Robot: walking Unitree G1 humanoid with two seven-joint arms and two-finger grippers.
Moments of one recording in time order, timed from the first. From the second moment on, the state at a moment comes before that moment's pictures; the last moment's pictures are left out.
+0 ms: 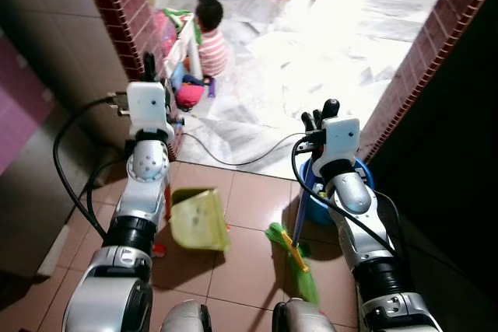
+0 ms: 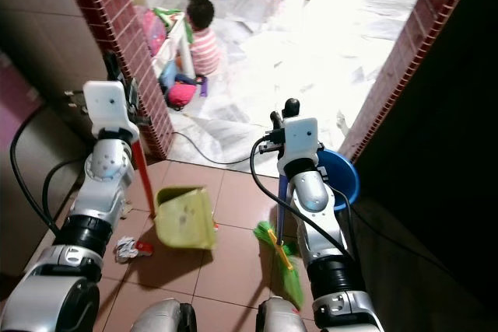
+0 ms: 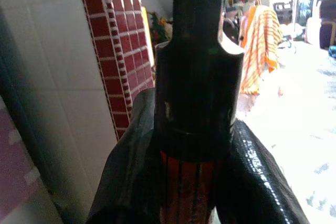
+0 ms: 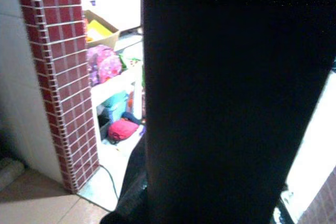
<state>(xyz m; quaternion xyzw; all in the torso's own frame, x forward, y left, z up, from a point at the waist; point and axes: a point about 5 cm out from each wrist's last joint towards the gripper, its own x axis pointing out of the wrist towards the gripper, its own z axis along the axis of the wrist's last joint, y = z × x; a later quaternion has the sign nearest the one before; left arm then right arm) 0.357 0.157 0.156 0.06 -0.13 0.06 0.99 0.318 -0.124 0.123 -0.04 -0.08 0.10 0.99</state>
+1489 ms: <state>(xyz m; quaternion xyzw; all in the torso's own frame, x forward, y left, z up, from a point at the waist) 0.348 0.083 0.089 0.02 -0.01 -0.07 1.00 0.320 -0.130 0.130 -0.06 -0.08 0.08 0.99</state>
